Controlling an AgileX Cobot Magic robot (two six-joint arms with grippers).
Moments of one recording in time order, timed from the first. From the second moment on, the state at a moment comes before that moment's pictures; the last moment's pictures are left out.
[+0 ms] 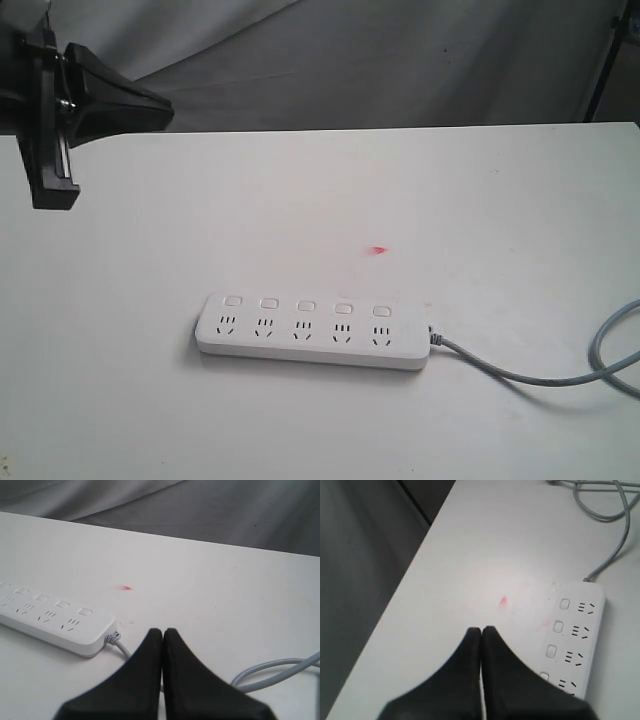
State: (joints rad) left arm -0.12 1.36 -1.07 -1.06 0.91 1.78; right arm 0.03 0.01 0.00 -0.03 0.34 0.00
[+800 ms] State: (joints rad) left arm 0.08 0.45 -1.07 -1.06 0.92 1.78; right arm 0.03 0.01 0.00 -0.03 0.34 0.00
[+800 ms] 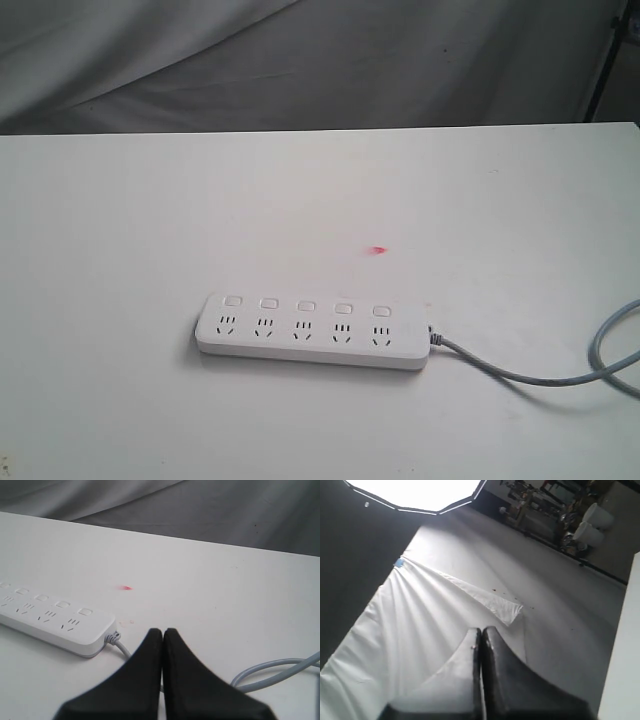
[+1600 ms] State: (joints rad) left arm 0.17 0.04 -1.08 -1.06 0.92 1.78; right arm 0.03 0.01 0.00 -0.03 0.34 0.00
